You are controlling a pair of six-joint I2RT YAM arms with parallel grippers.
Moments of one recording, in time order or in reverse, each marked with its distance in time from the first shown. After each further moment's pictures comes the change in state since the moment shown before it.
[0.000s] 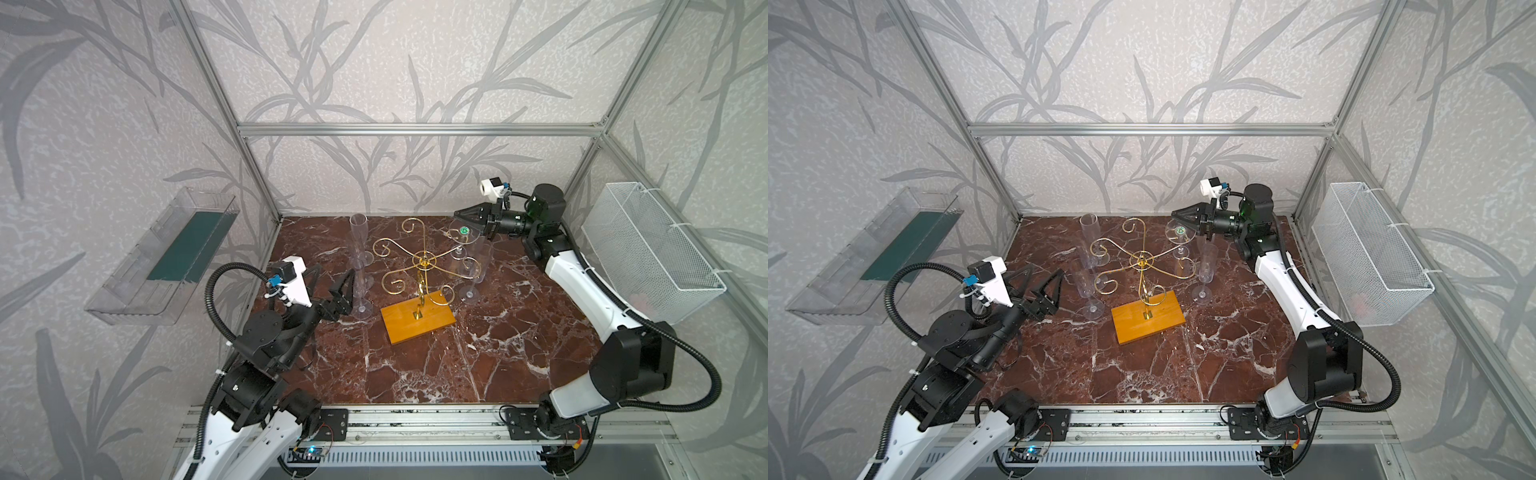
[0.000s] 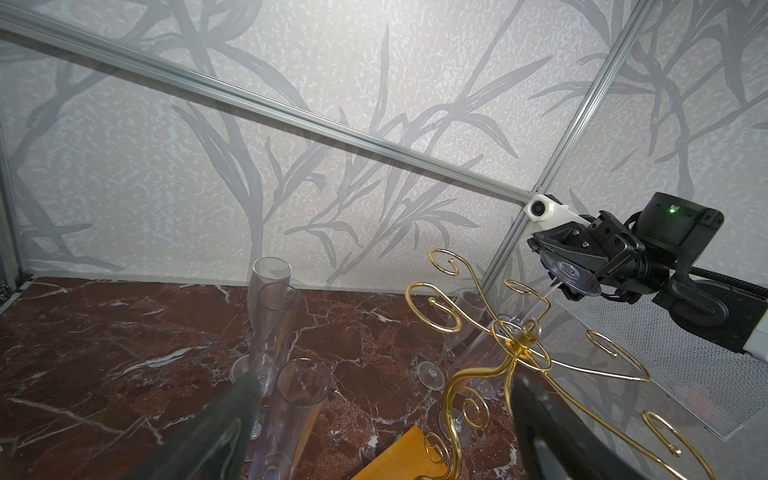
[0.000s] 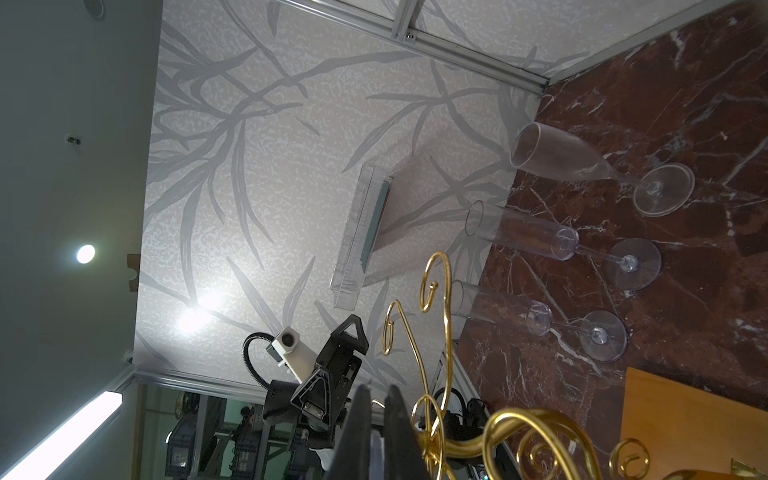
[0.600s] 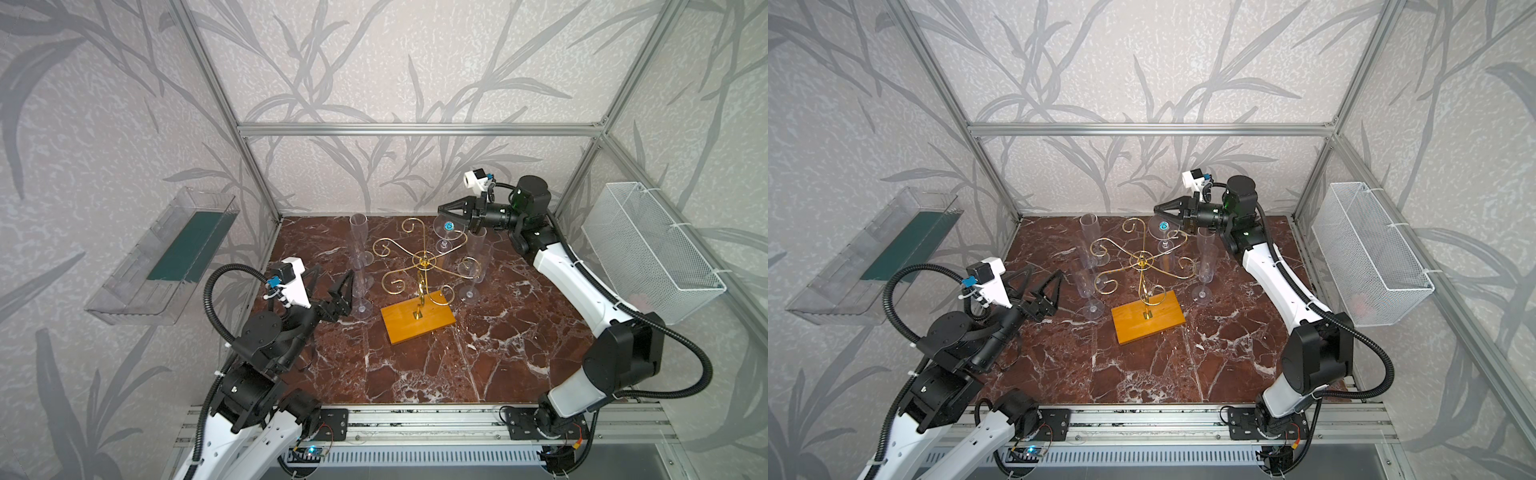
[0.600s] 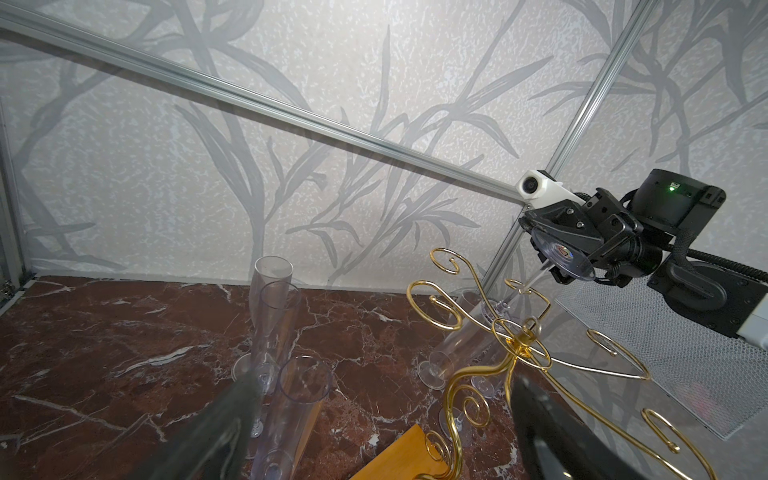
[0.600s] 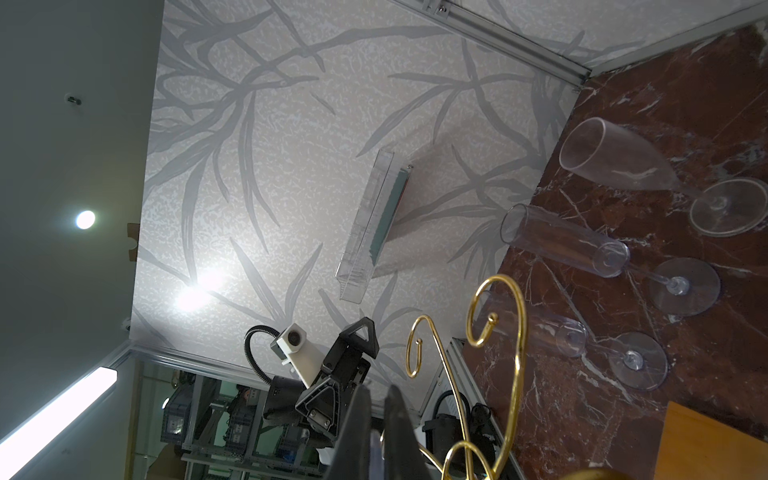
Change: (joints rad) left arm 0.000 -0.016 0.000 -0.011 -0.003 0.000; right arm 0.081 0.079 0.143 -0.023 0.047 -0.031
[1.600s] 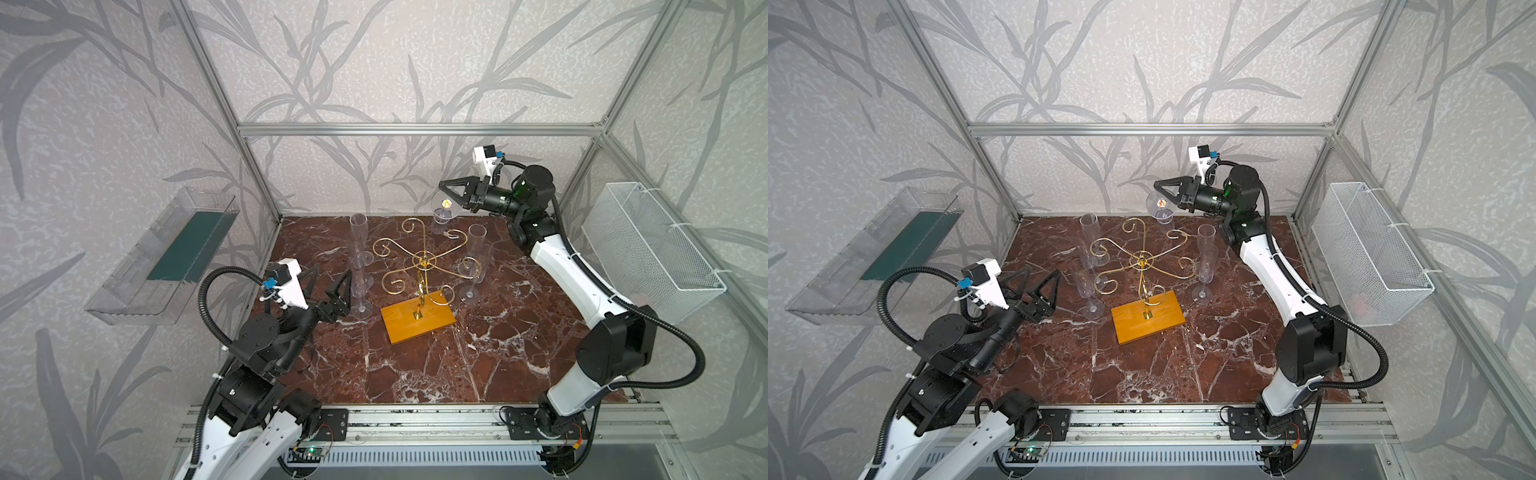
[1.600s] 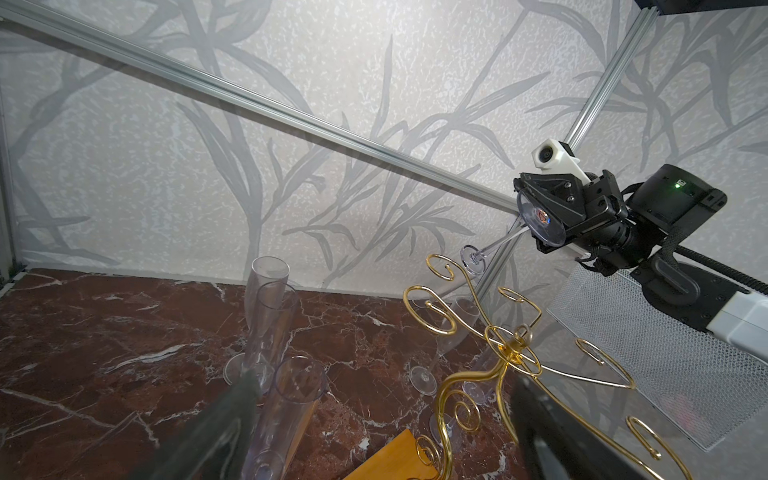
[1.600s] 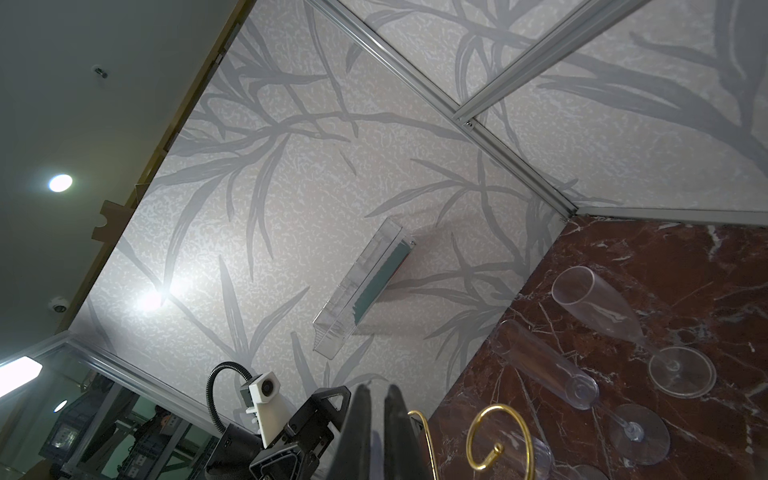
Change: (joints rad) left arm 0.000 -0.008 0.000 0.004 0.006 -0.053; right arm 0.000 0.050 0.103 0.149 0.148 -0.122
